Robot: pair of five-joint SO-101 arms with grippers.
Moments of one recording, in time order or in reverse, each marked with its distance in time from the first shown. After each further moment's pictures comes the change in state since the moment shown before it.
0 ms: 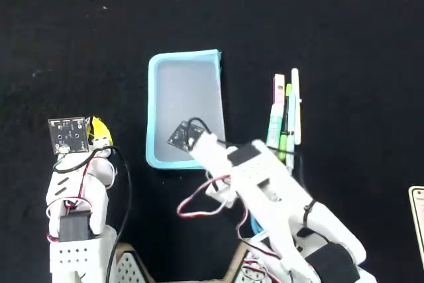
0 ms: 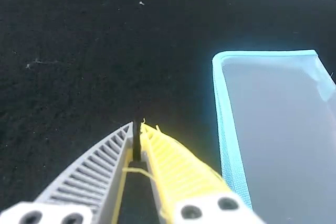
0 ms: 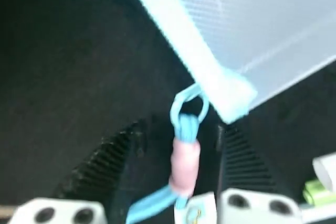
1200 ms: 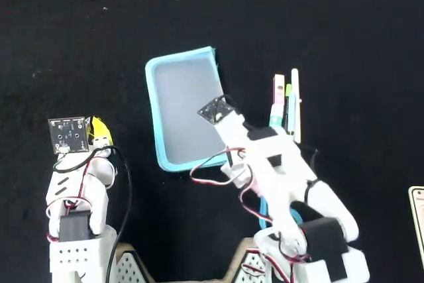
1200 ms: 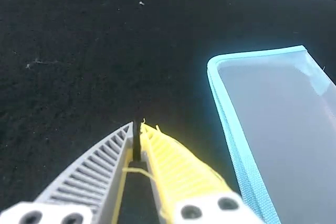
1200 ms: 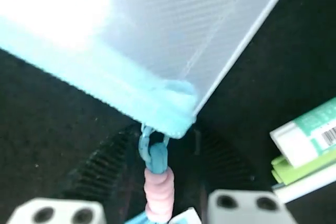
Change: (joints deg) left arm 0.0 0.0 0.0 0.0 0.0; right arm 13.8 14.5 -8.8 -2.8 -2.2
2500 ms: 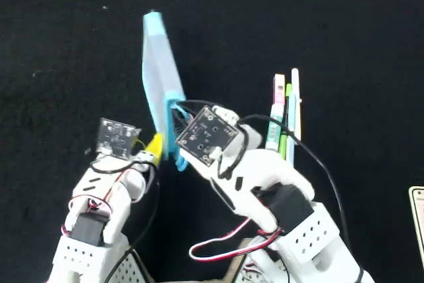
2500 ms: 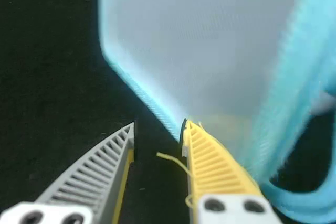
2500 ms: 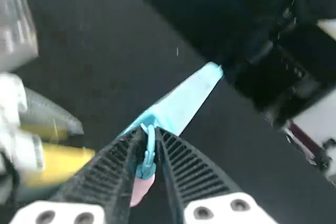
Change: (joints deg) left arm 20.4 0.0 0.1 6.1 0.2; right arm -22.2 -54.2 -1.1 -13.6 -2.9
